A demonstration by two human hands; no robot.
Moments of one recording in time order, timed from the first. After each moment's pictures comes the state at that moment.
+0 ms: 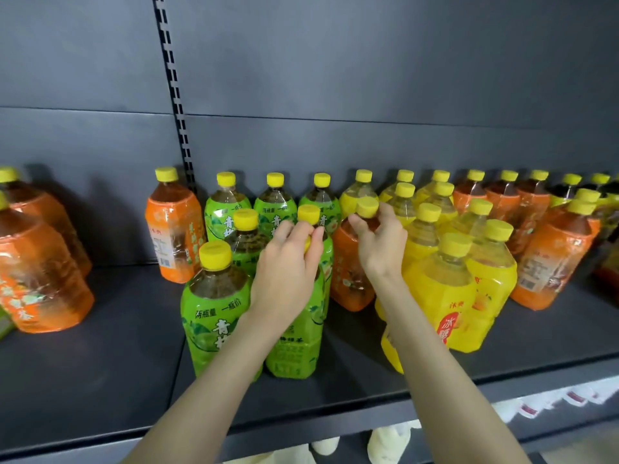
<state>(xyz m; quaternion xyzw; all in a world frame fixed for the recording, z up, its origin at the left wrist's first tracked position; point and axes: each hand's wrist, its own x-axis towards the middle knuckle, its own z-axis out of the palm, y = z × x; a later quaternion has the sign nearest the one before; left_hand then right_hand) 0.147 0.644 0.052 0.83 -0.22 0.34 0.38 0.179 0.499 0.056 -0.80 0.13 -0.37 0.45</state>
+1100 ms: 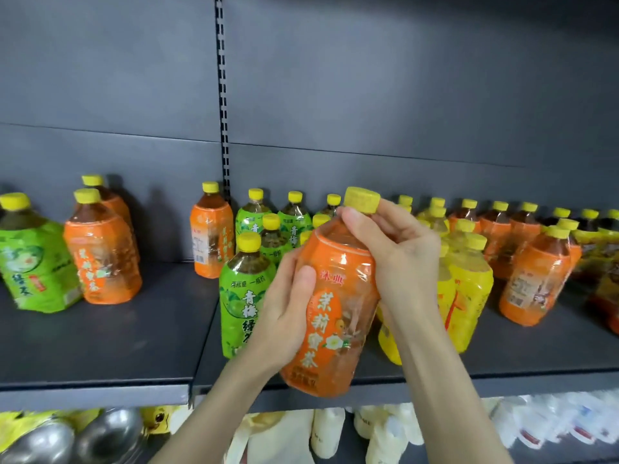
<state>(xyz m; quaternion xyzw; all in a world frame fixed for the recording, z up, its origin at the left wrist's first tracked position) 0.024 0.676 0.057 0.64 -0.26 0.12 0.71 0.001 0.557 0.129 -0.62 -0.14 -0.30 0.71</state>
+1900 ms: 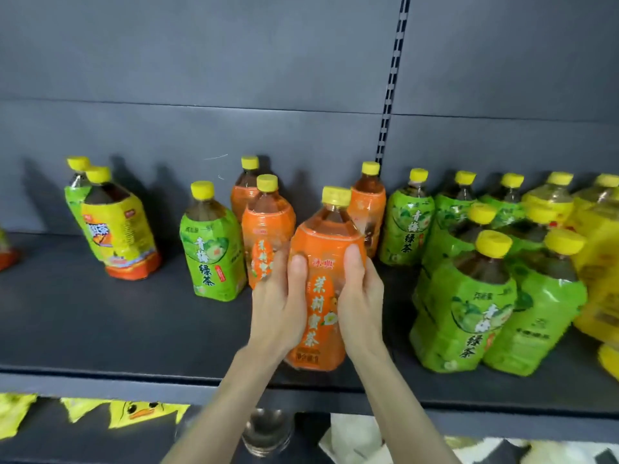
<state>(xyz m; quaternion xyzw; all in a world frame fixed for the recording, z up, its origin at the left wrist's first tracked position) 0.108 0.950 0.006 0.76 -0.08 0.27 0.58 0.107 0.851 0.014 -0.63 0.00 -0.15 0.76</state>
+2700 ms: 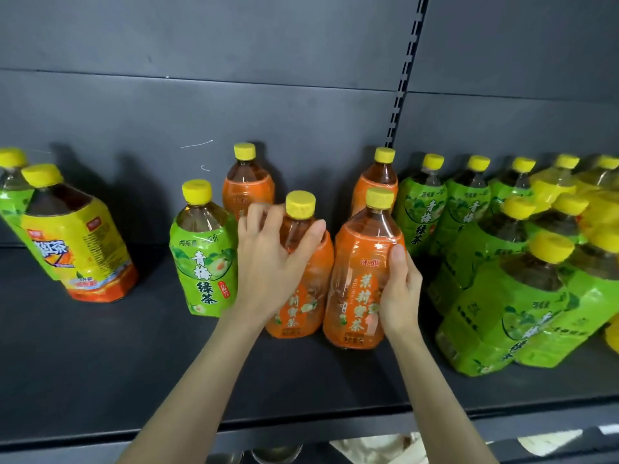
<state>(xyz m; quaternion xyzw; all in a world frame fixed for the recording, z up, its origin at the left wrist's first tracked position) 0.202 1.010 0.022 0.83 -0.12 0.32 0.43 0.173 0.841 -0.019 -0.65 0.05 -0.24 0.72</state>
